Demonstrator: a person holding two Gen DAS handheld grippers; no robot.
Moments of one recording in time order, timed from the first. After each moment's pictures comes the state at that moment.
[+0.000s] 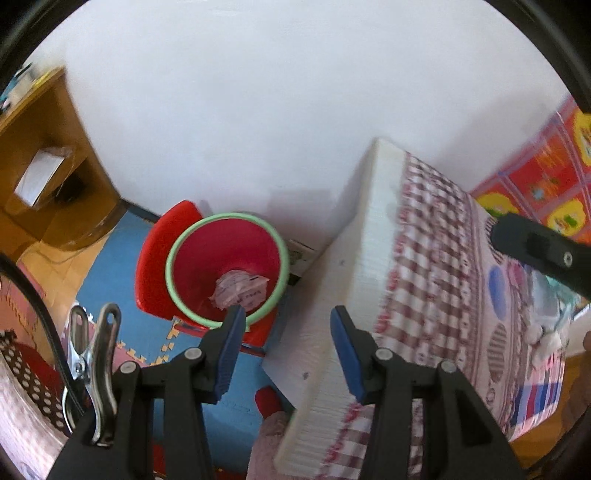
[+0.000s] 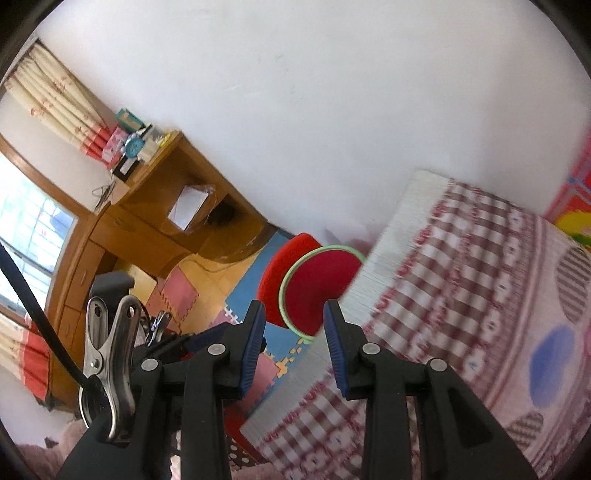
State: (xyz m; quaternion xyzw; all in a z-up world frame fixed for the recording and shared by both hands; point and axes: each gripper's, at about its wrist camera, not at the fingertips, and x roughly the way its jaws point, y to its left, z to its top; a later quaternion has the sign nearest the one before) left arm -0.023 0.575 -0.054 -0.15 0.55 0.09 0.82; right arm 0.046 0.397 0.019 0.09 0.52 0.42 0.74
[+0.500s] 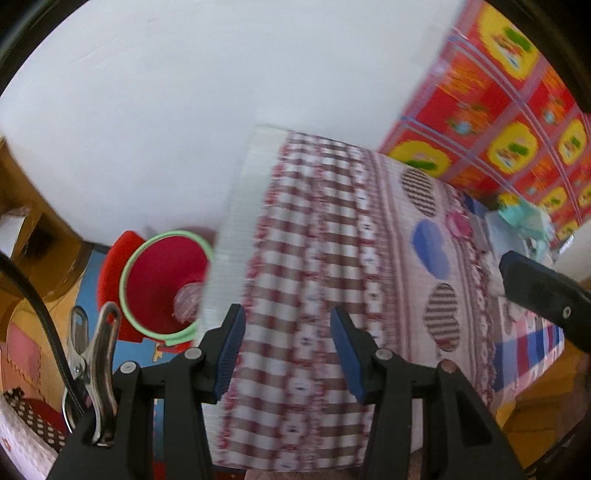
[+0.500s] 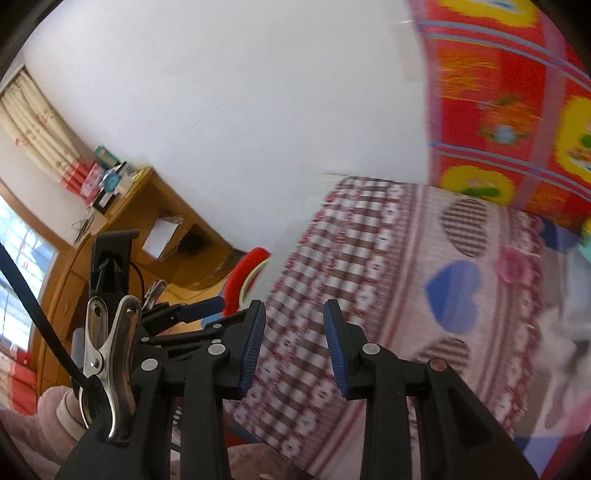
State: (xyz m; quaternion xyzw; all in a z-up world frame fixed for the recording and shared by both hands) left arm -0.006 0.457 -0.033 -0.08 0.56 -0.01 0.83; right arm 0.008 0.262 0.035 0.12 0.49 0.35 0.79
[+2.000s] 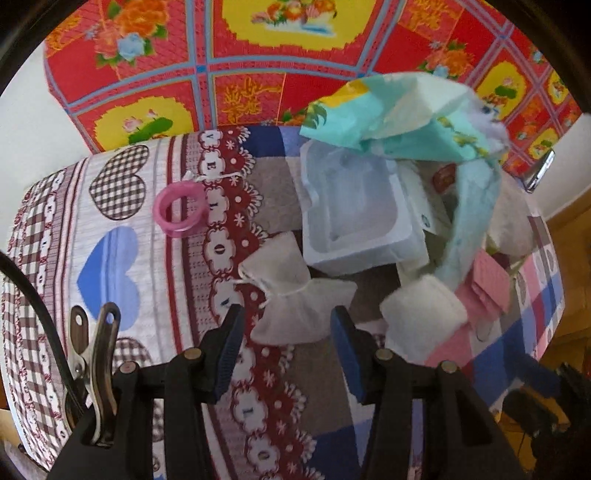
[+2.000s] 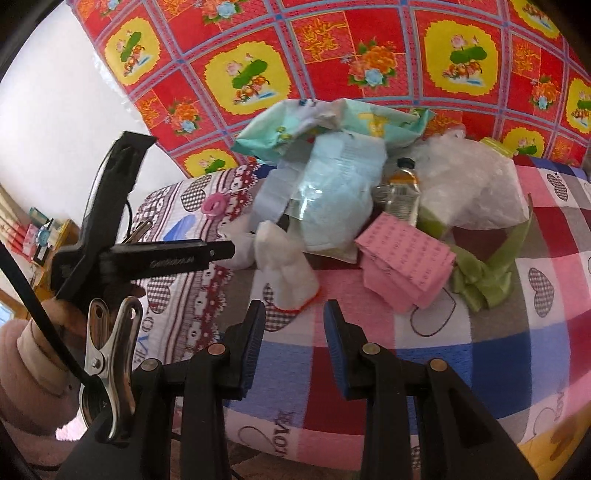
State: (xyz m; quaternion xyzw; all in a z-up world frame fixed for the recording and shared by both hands) left arm 0.078 0.130 -0.087 0.01 0.60 -0.10 0.79; right arm -0.060 -0.072 -0.067 0.16 0.50 0.18 0.83
